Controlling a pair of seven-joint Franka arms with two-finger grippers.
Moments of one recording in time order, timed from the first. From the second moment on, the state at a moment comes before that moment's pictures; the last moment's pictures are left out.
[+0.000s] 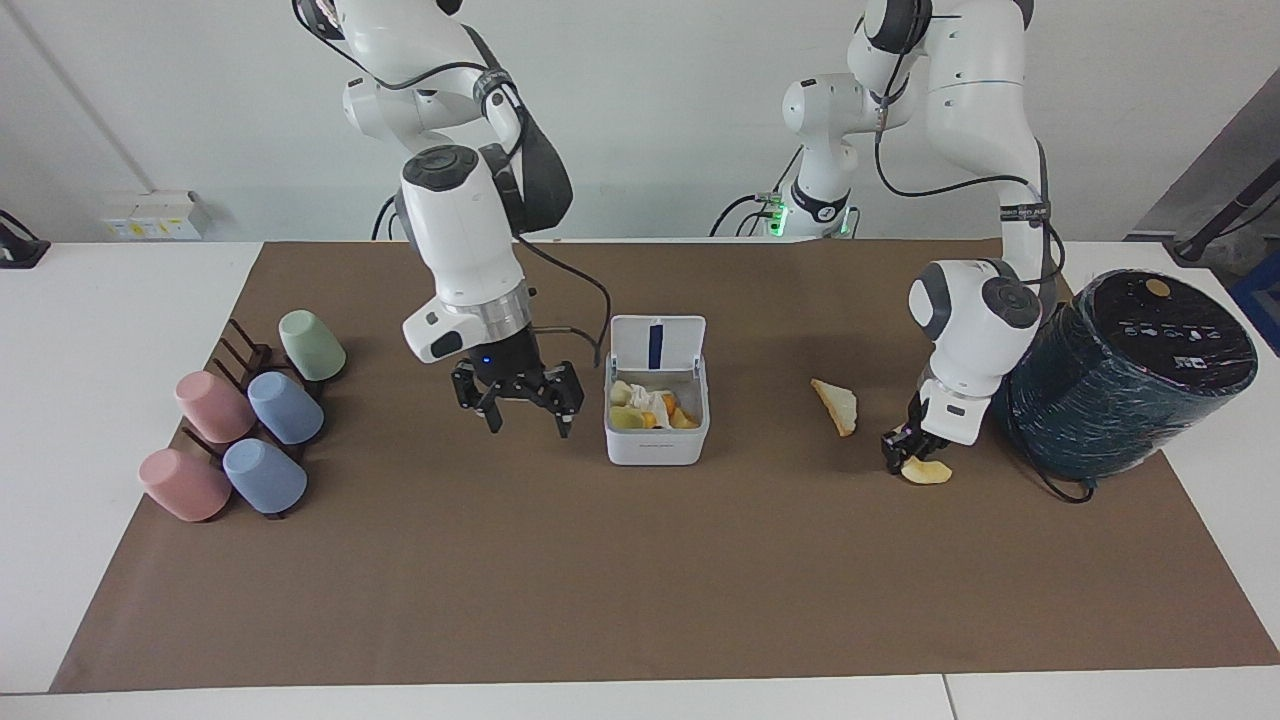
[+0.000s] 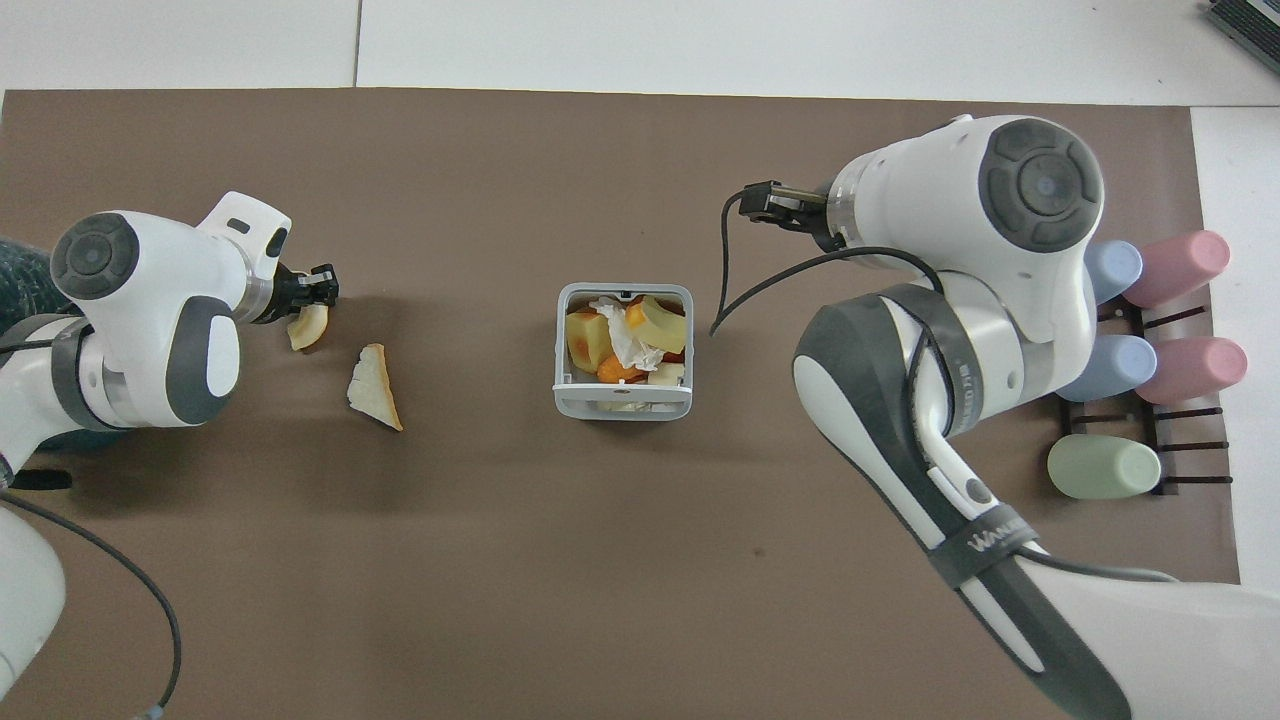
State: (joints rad) left arm 0.05 0.37 -0.12 -1.96 0.00 2.48 -0.32; right arm 0.20 0.29 0.10 -1.63 -0.01 2.20 0.52
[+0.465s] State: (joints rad) left arm 0.02 0.37 -0.13 -1.79 0.00 2.29 -0.34; right arm 0.05 0.15 0.10 -1.62 -0.02 1.90 0.33
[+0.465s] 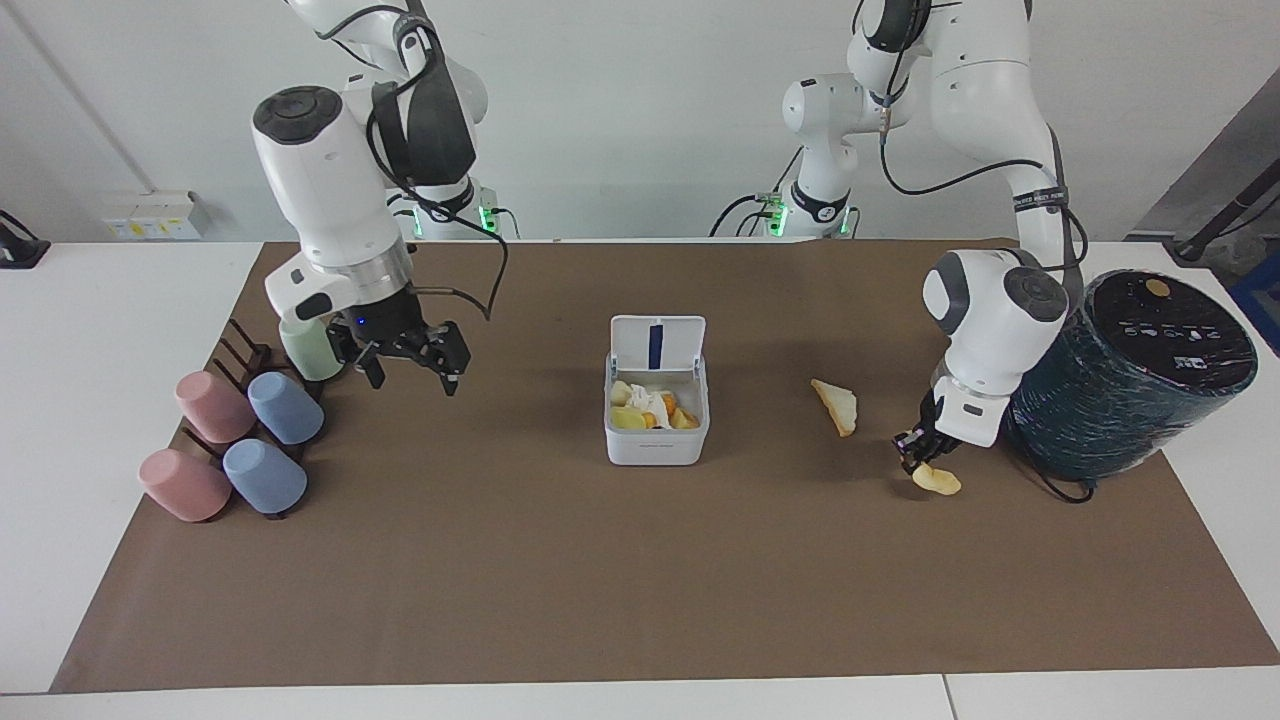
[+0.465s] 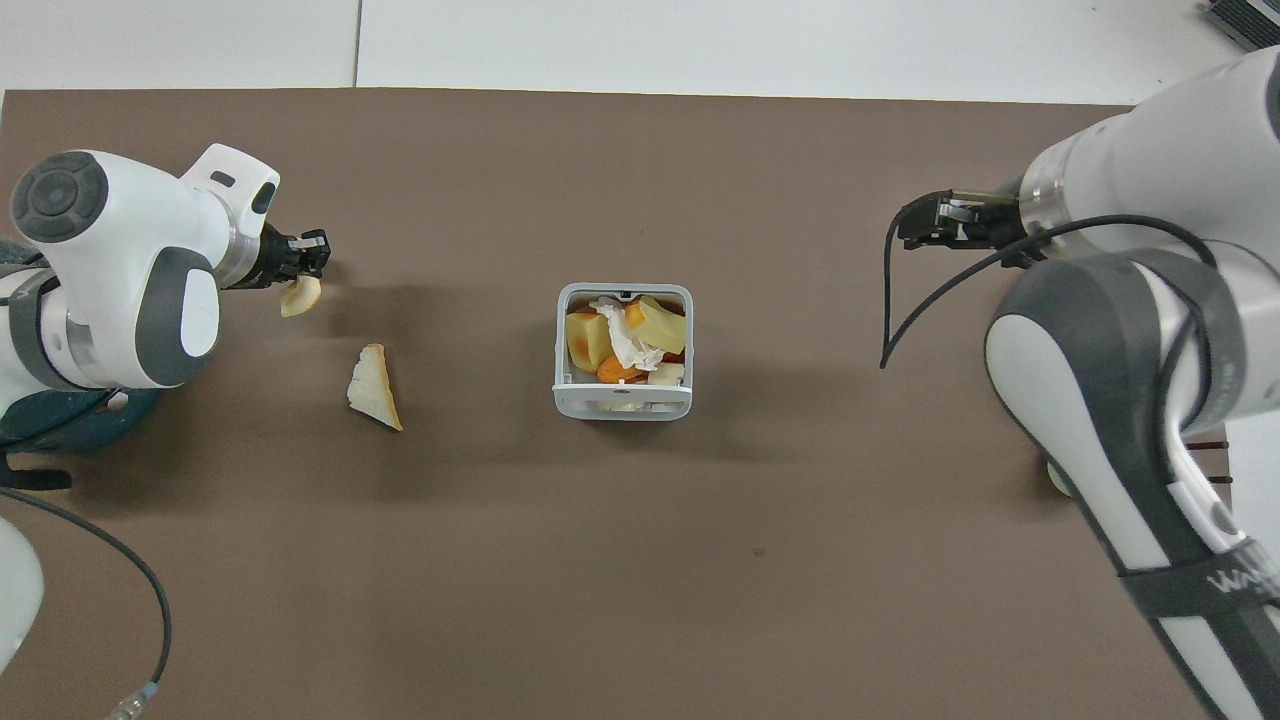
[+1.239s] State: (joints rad) left arm -0.39 0.37 -0.14 -1.60 0.00 2.10 -0.96; right arm 0.00 -0.01 -0.03 -1.62 -0.02 1.65 0.18
